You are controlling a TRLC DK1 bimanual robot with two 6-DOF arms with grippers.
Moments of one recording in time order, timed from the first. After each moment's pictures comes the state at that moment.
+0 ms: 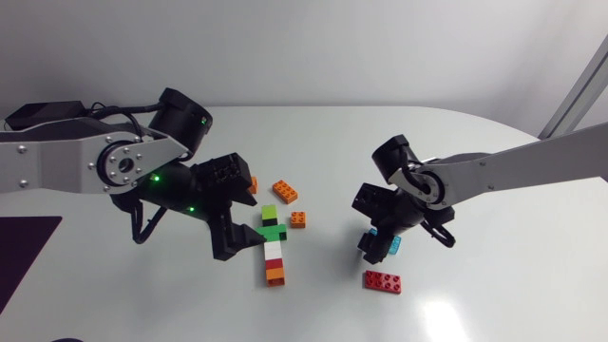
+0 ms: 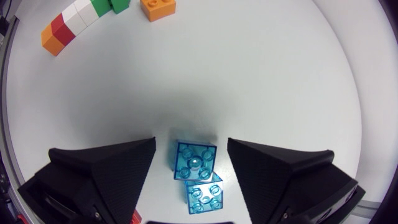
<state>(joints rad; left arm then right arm) -0.46 1.47 0.95 -0.49 0.36 0.75 0.40 1.74 0.93 -0.32 -0.05 -0.62</state>
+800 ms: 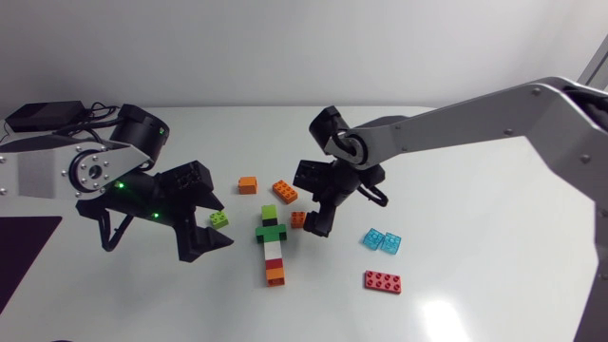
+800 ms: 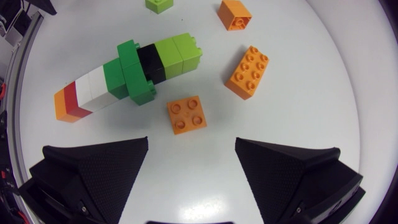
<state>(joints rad) -0.26 1.44 0.85 -0.49 0.41 0.86 0.55 2.02 1.39 -0.49 -0.19 -0.73</state>
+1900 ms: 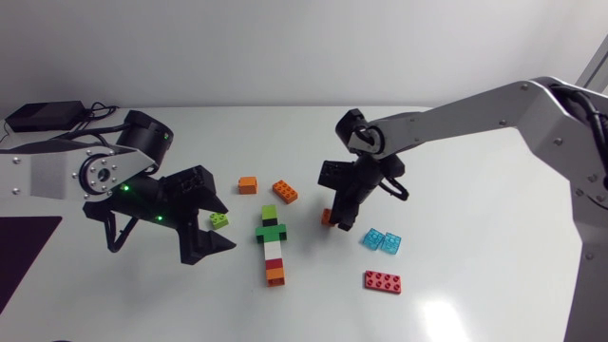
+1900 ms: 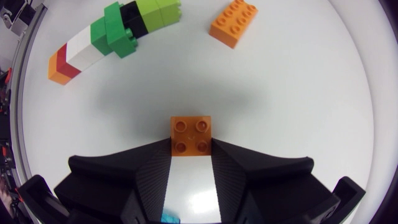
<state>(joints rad) -0.26 1.48 0.84 -0.46 0.44 0.90 0.41 2.08 1.43 -0.62 -0.24 -0.86</state>
